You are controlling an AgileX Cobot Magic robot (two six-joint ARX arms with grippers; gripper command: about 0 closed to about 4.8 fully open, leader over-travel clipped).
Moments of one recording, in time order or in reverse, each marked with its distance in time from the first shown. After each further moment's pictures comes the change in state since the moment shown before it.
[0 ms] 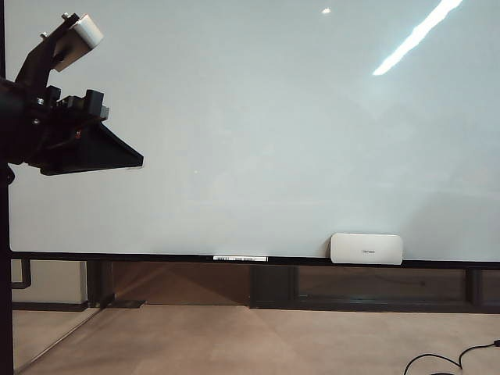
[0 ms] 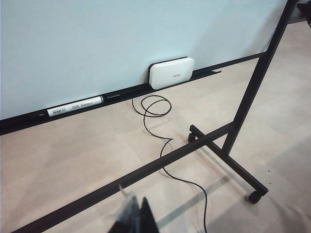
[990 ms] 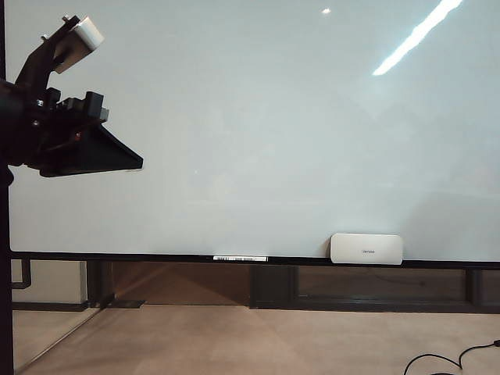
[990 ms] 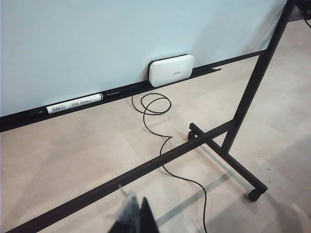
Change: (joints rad) left arm 0.000 0.000 0.000 -0.008 0.000 0.000; right arm 0.023 0.000 0.001 0.007 0.018 -0.006
